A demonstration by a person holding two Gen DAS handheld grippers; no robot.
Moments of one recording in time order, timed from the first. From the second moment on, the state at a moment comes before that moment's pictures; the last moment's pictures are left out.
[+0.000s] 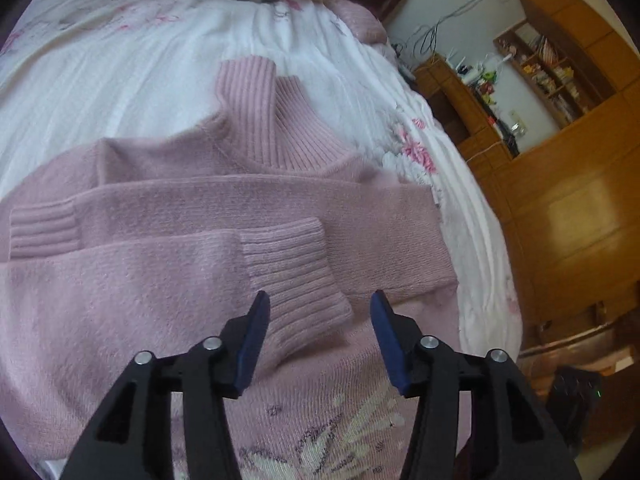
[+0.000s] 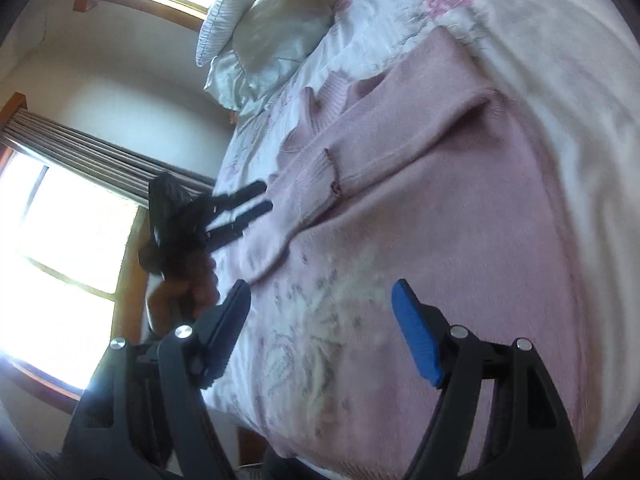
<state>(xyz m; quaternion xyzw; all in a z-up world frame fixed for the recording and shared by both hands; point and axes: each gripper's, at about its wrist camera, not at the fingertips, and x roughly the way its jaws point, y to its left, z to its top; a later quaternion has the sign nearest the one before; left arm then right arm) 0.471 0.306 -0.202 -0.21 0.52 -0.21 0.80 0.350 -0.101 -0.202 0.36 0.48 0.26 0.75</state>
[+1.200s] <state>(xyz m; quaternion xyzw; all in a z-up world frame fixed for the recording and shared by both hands) 0.224 0.446 -0.216 -0.38 0.46 -0.12 0.80 0.534 -0.077 -0.074 0.23 0.47 0.23 0.82</state>
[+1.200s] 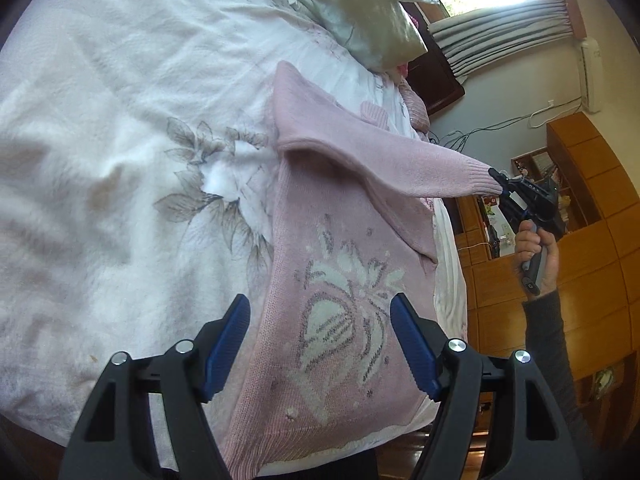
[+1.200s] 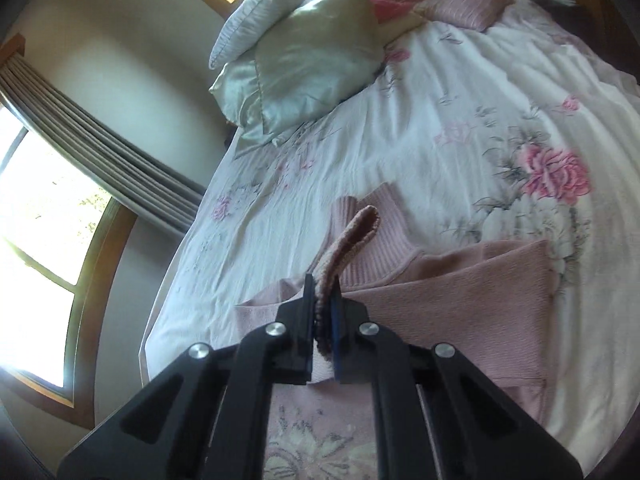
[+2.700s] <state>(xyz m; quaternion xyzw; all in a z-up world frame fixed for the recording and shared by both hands) 0.471 0.395 -0.274 -0.31 0.52 -0.17 0.78 0.525 -0.224 -0.265 0.34 0.54 0.20 0.75</state>
